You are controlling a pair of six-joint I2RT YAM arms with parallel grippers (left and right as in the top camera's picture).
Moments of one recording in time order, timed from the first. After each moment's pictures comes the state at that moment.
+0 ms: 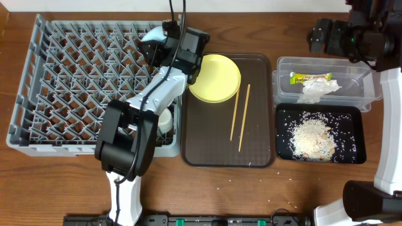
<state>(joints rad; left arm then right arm) -0.40 2.09 1.51 -0.26 -1.19 0.09 -0.03 1.70 2.08 -1.28 -0.16 0.15</state>
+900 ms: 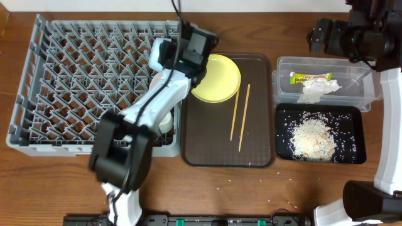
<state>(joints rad) -0.45 1.94 1.51 -0.40 -0.69 -0.03 -0.03 1.70 2.08 -1.28 -0.16 0.15</state>
